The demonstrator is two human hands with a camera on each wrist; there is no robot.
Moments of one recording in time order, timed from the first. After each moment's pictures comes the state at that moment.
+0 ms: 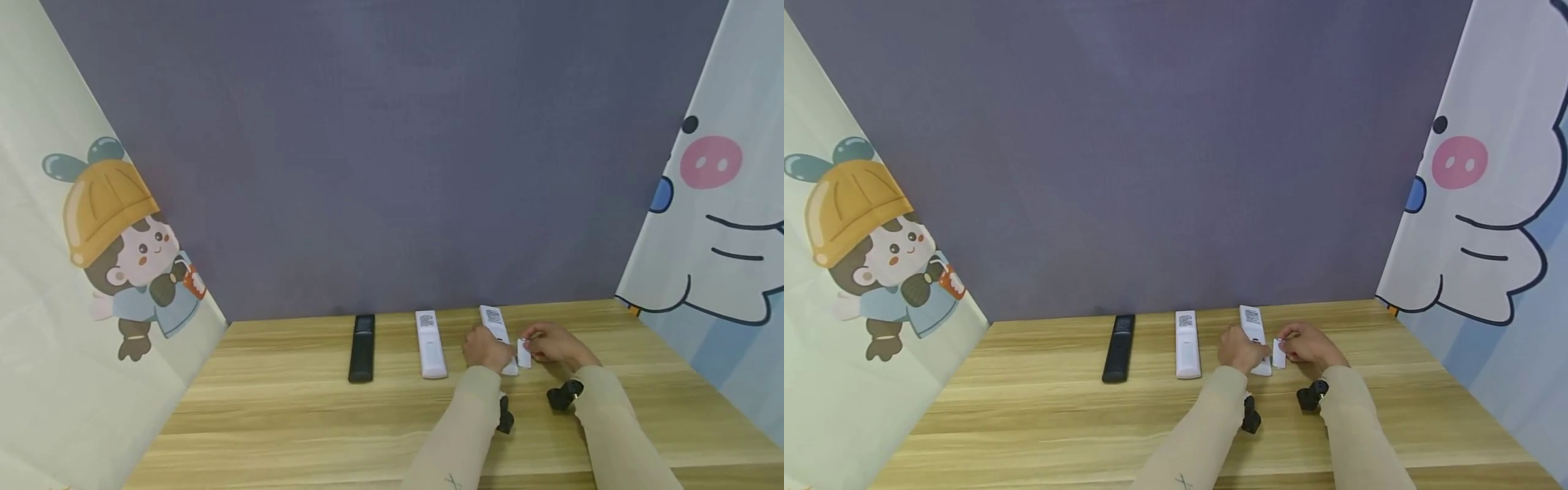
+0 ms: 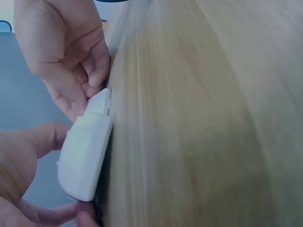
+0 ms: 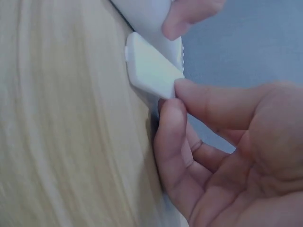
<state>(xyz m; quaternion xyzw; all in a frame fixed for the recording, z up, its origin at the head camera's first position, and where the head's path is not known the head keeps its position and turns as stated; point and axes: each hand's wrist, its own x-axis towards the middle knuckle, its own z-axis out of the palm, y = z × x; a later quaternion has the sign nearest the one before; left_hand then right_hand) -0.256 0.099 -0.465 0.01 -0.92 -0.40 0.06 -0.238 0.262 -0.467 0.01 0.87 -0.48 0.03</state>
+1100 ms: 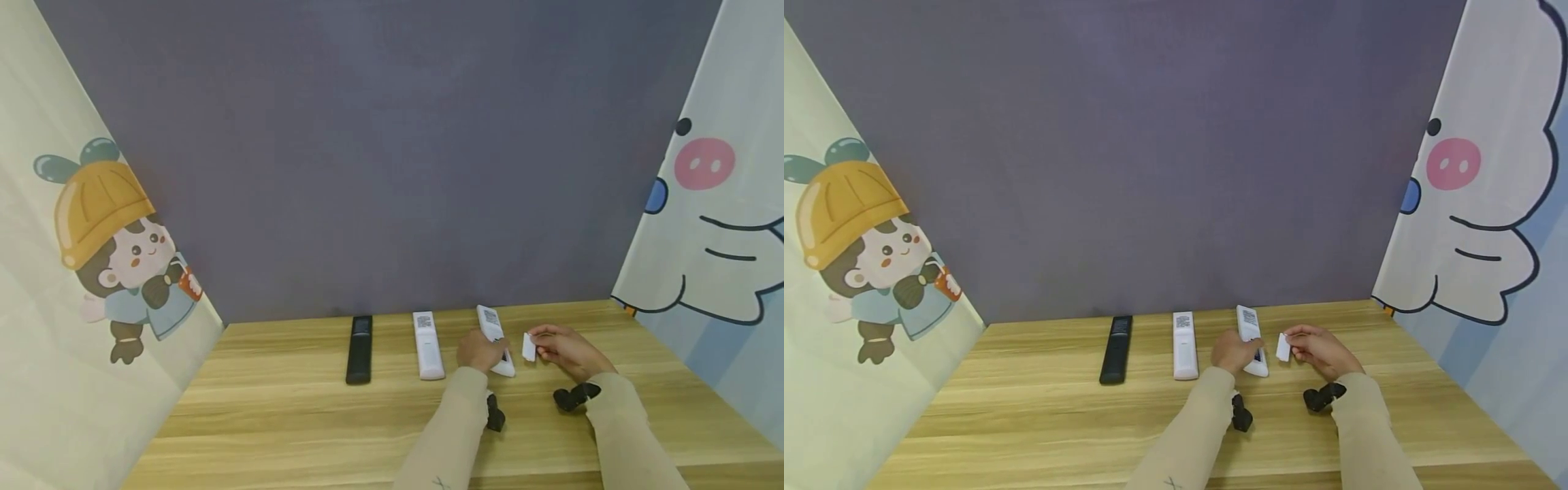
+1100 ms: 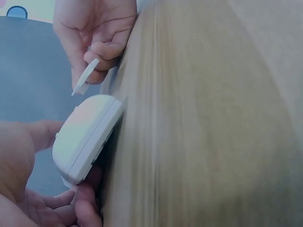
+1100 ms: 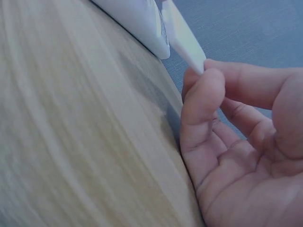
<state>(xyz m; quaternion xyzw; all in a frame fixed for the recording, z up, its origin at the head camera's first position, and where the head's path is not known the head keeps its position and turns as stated) -0.263 0.085 -0.471 -0.03 -0.90 -0.44 0.00 -0.235 0.294 -0.482 0.02 0.73 -0.68 0.07</state>
